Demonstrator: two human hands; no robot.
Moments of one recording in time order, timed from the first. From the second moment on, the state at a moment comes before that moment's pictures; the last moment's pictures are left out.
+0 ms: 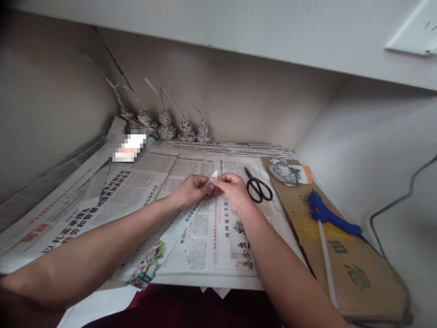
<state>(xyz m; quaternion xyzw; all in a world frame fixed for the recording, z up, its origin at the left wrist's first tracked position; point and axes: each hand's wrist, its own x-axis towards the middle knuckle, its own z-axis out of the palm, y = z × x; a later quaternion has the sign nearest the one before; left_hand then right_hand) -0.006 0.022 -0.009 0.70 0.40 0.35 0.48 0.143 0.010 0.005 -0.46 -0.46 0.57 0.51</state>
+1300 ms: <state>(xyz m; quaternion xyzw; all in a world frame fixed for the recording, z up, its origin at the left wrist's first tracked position) -0.002 0.015 -0.006 0.64 0.35 0.31 0.61 0.145 0.008 0.007 -0.43 -0.49 0.59 0.48</state>
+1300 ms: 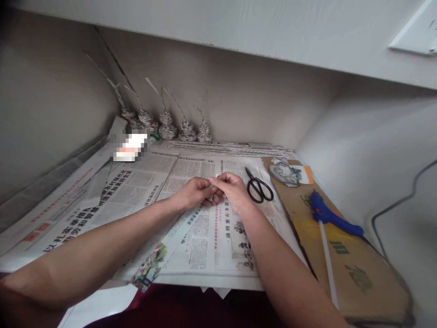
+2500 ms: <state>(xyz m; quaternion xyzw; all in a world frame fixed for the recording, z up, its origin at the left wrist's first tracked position) 0.000 0.012 -0.003 0.60 0.33 0.27 0.67 0.152 0.013 0.003 -0.46 -0.46 0.59 0.48</state>
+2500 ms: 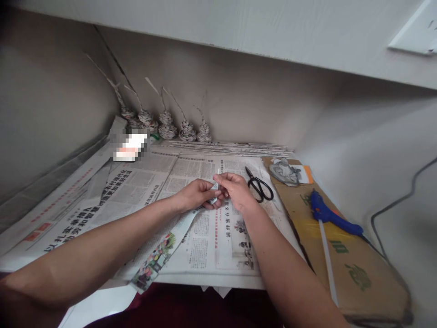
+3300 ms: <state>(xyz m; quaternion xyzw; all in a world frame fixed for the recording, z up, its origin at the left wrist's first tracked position) 0.000 0.010 0.000 0.60 0.33 0.25 0.68 0.157 0.012 0.002 -0.43 -0.47 0.63 0.45</state>
